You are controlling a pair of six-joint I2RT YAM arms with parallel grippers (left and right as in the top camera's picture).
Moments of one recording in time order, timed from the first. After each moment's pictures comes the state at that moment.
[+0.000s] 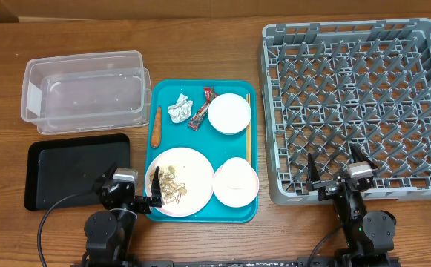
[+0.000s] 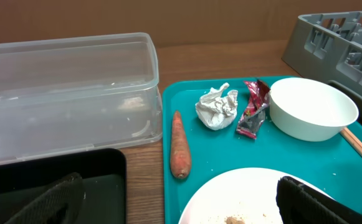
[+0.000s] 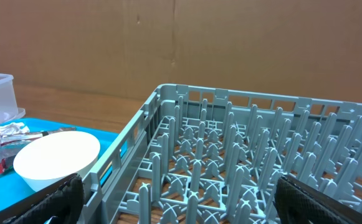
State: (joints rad) left arm -0.07 0.02 0.11 -0.34 0.05 0.00; right arm 0.11 0.01 0.02 -0.02 -0.07 -0.06
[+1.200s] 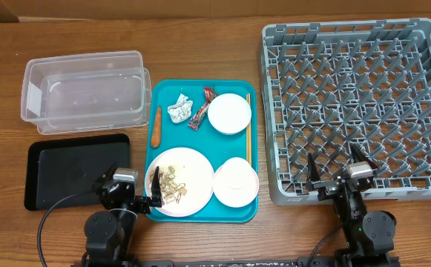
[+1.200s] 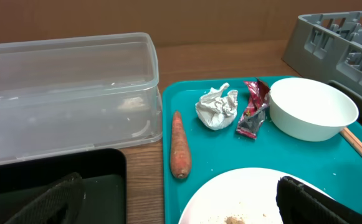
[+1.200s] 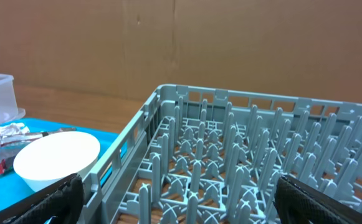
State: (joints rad) left arm -0.07 0.02 0.11 -0.34 0.05 0.00; right arm 0.11 0.01 0.02 -0.02 -0.07 -0.06
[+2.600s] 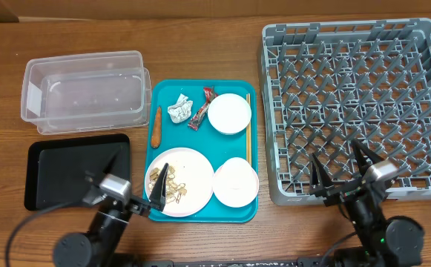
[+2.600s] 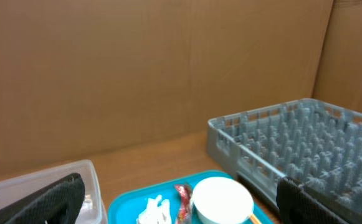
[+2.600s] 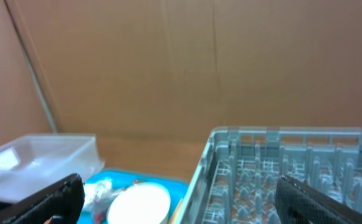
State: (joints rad) left arm -0.07 0.17 0.47 -0.27 0.34 -0.02; right arm 0.11 0.13 0.35 -0.18 -0.24 0.17
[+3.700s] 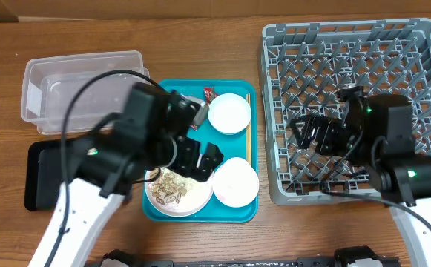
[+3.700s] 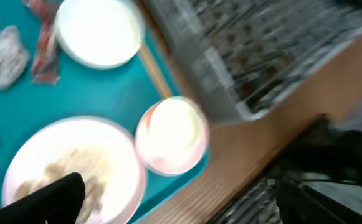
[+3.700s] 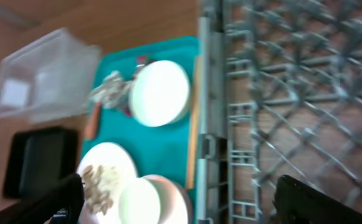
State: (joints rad) left arm -0.45 1.25 1.40 -1.19 0.33 -0.12; right arm 0.11 1.06 1.07 -0.84 -0.35 0.36
